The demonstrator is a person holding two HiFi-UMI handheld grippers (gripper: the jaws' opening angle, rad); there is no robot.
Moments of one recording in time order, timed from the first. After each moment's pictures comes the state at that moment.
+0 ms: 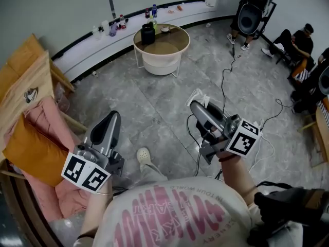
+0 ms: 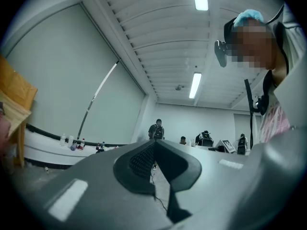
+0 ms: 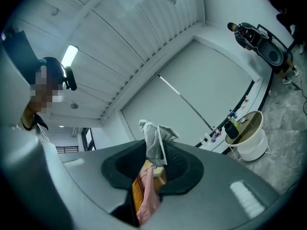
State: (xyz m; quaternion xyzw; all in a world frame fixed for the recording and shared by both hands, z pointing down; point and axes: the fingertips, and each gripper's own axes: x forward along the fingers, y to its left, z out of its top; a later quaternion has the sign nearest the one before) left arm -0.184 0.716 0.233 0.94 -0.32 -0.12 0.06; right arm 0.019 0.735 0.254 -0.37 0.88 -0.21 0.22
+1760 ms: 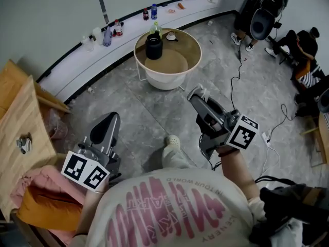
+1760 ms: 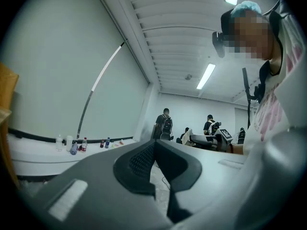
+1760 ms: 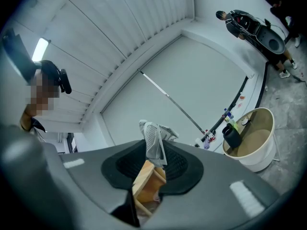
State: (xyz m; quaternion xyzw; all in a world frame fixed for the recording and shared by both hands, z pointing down) left arm -0.202 0.335 0.219 0.95 -0.29 -0.04 0.09; right arm 0.009 0.361 0.225 -0.42 0.84 -0.26 0.23
